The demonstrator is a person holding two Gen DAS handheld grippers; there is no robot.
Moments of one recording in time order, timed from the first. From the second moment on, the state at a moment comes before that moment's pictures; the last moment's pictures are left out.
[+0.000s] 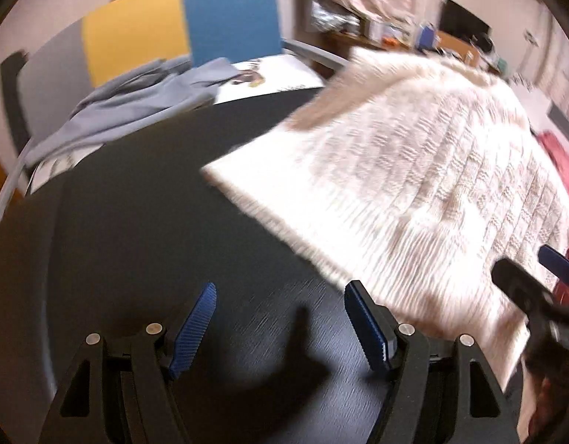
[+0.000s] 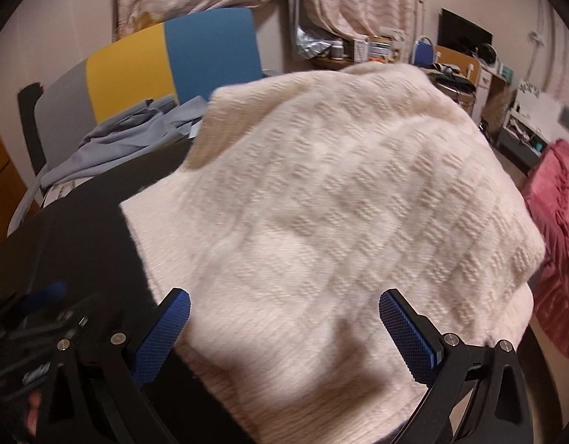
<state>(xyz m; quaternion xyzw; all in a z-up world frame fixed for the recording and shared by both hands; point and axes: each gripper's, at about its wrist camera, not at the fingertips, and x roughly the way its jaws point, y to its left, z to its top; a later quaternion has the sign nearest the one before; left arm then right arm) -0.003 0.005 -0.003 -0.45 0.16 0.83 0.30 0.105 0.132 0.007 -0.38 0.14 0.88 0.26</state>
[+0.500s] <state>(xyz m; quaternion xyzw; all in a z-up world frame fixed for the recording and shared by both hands) -0.029 0.090 -0.063 -0.43 0.23 0.80 0.34 0.124 0.163 -0.011 -0.39 0.16 0.86 0.28</state>
